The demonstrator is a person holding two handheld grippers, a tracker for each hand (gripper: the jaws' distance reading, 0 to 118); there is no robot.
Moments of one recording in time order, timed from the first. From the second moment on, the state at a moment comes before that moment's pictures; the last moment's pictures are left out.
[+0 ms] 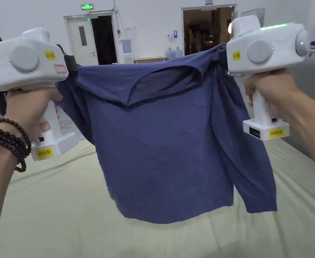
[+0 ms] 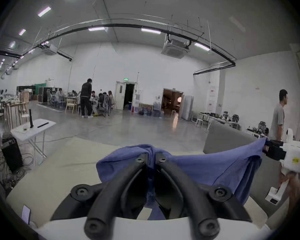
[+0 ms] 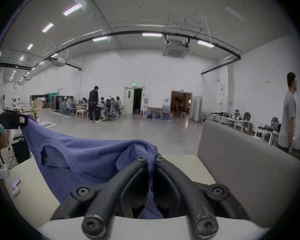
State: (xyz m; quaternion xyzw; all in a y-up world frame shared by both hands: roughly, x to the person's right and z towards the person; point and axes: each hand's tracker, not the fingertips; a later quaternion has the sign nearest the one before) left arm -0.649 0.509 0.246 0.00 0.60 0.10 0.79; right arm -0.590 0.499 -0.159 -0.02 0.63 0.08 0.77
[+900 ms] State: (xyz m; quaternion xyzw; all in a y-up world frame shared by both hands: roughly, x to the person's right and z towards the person) left arm -0.616 0.225 0.236 -0.18 0.56 0.26 0.77; right arm -0.522 0.213 -0.162 -0.18 0.62 0.15 0.75
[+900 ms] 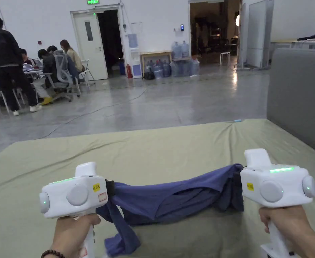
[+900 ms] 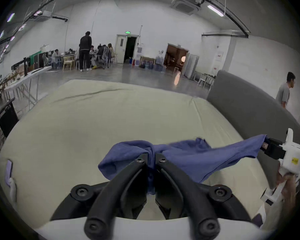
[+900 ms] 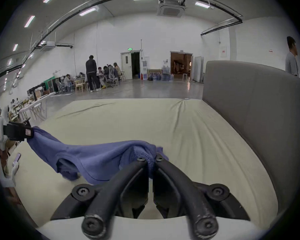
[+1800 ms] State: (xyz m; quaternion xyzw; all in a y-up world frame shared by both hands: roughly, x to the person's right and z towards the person) left arm -0.412 0.146 0.252 -0.29 0.52 0.32 0.74; right arm -0.309 0.137 -0.159 -0.30 0.60 0.20 0.71
